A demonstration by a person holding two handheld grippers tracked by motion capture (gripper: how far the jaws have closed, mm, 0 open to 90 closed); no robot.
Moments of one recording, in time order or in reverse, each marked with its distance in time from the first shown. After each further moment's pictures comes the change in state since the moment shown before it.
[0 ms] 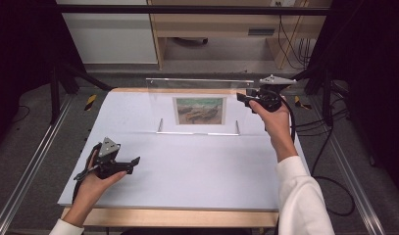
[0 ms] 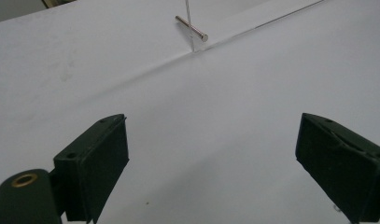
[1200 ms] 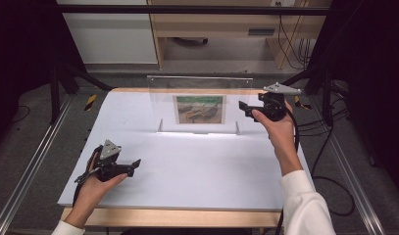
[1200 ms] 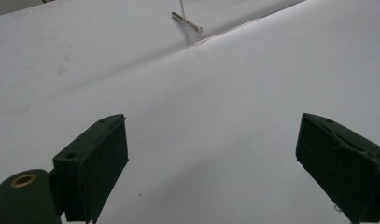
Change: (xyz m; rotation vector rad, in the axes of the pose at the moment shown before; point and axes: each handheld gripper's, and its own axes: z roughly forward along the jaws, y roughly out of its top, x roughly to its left) left arm -0.006 -0.004 -0.001 0.010 0.004 0.001; right arm 0.013 -0.016 -0.024 -0.005 -0.100 -0.011
